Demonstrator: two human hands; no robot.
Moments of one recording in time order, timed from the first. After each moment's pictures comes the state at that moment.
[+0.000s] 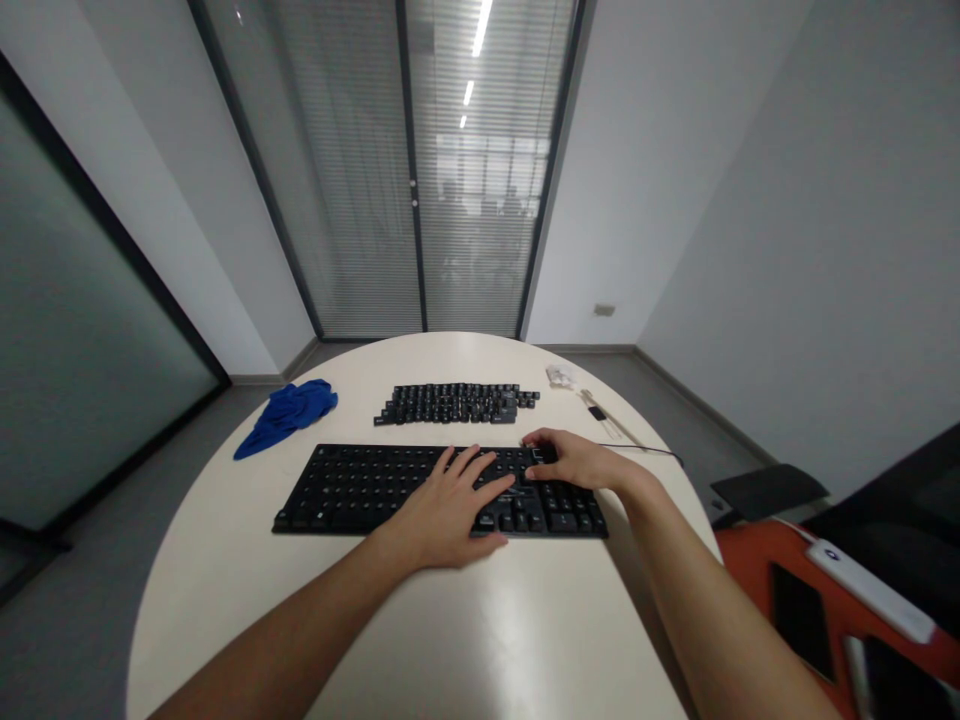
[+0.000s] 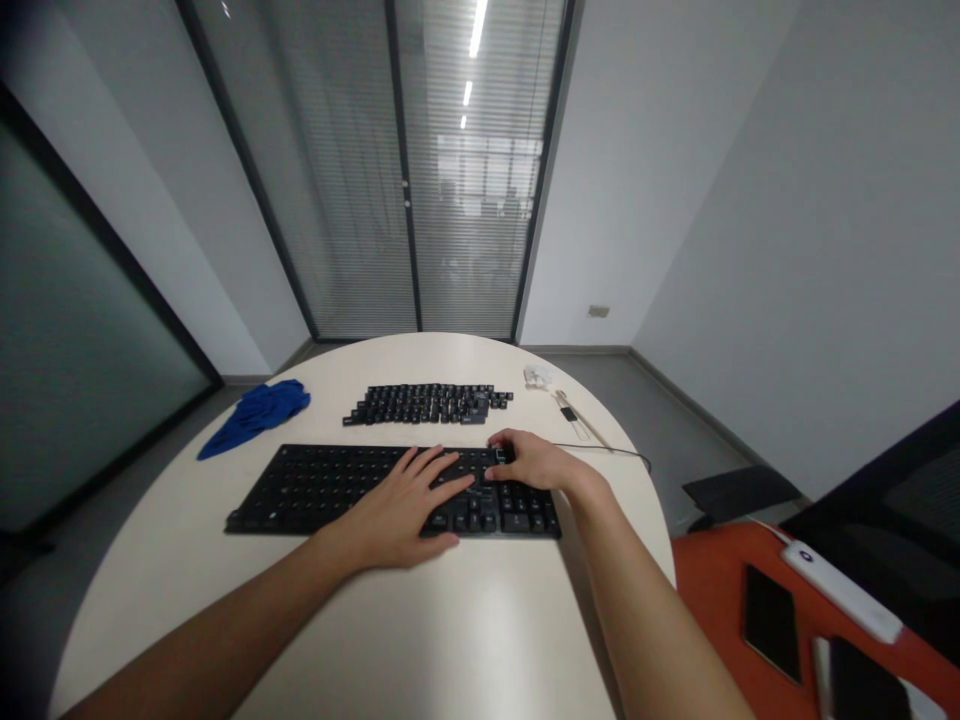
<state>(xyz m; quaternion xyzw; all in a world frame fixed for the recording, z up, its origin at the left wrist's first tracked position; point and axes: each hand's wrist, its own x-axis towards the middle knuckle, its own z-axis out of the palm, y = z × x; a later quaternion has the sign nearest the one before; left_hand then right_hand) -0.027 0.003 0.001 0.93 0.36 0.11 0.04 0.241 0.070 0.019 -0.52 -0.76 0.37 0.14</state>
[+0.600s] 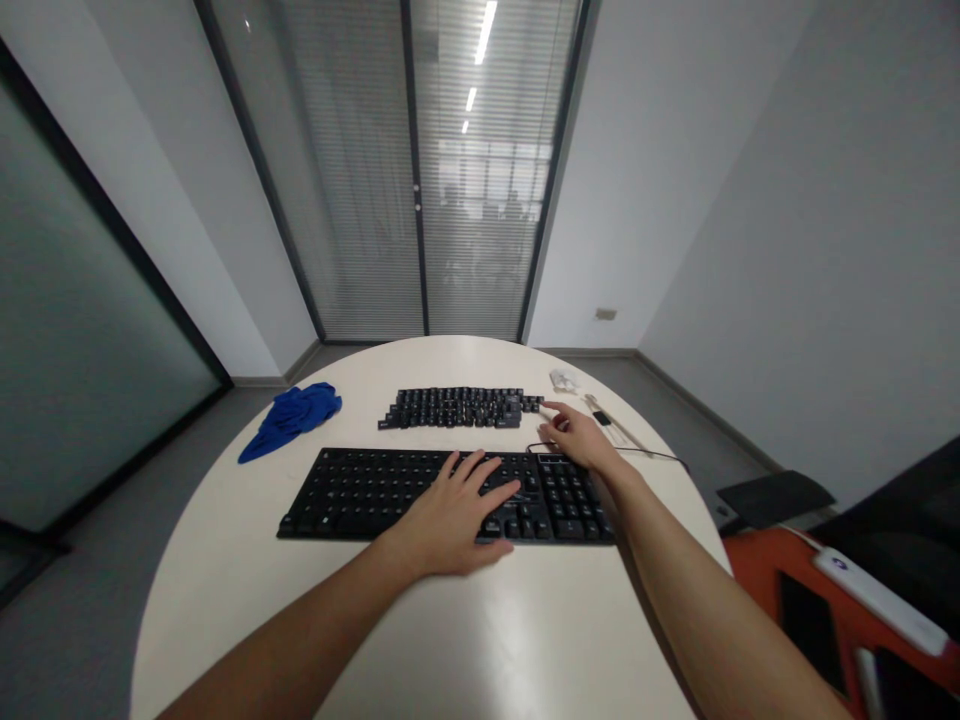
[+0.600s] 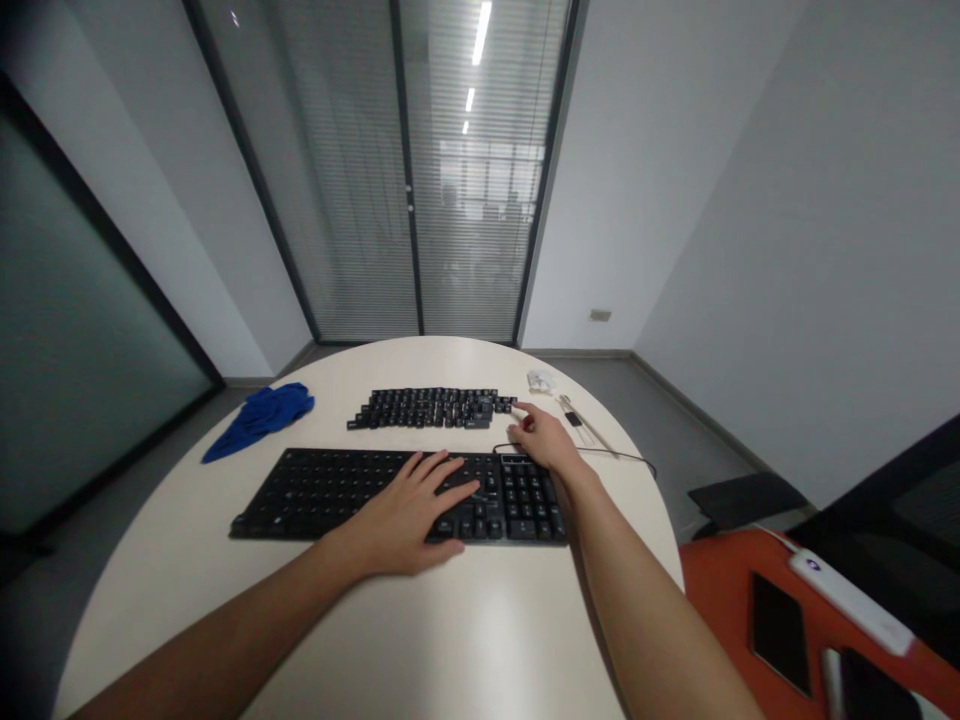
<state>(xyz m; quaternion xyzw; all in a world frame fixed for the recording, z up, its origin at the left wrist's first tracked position) -0.028 0.003 0.003 0.93 0.35 0.11 0.04 0.258 0.121 -0.021 -0.62 -0.72 0.17 0.26</state>
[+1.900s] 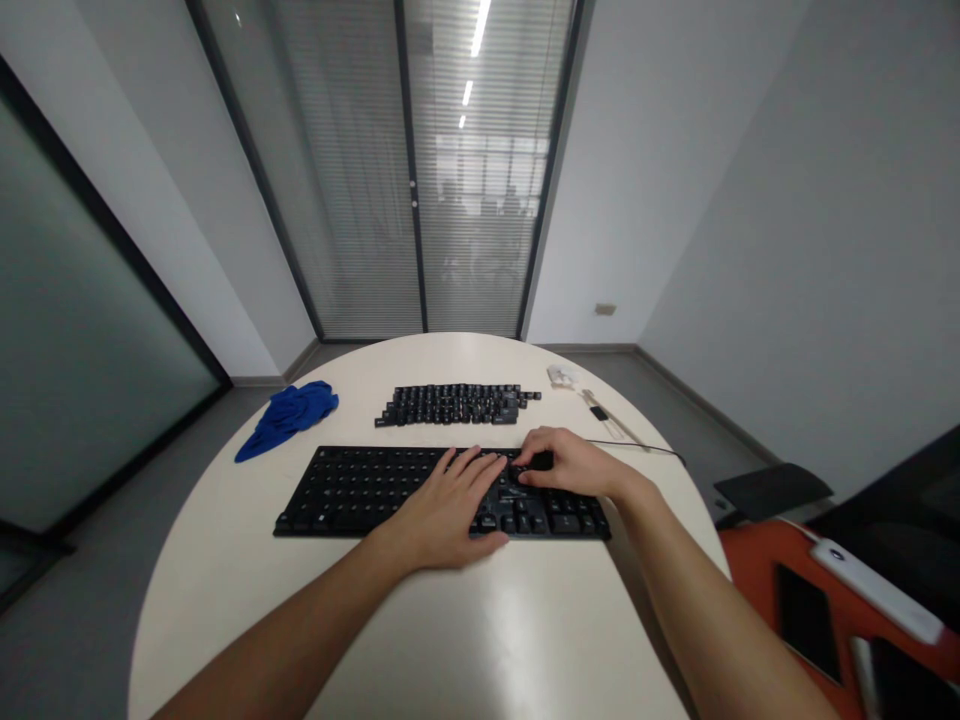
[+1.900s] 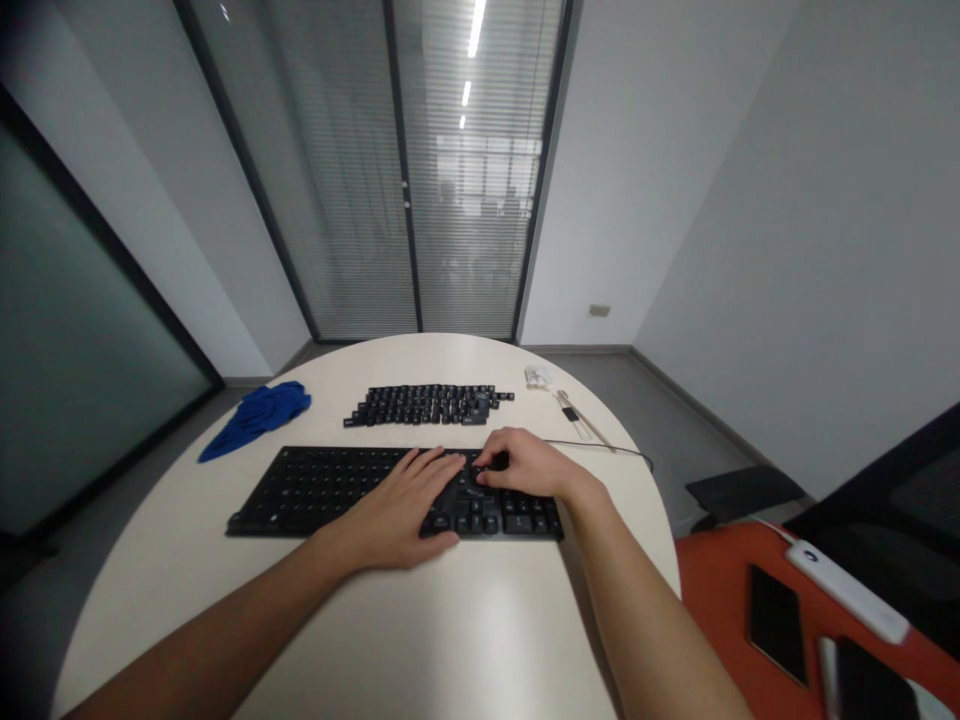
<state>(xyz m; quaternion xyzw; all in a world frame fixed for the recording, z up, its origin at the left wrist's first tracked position) -0.030 0.003 0.003 0.92 0.36 0.12 0.08 0.224 0.063 0.029 -0.38 -0.87 0.27 0.19</state>
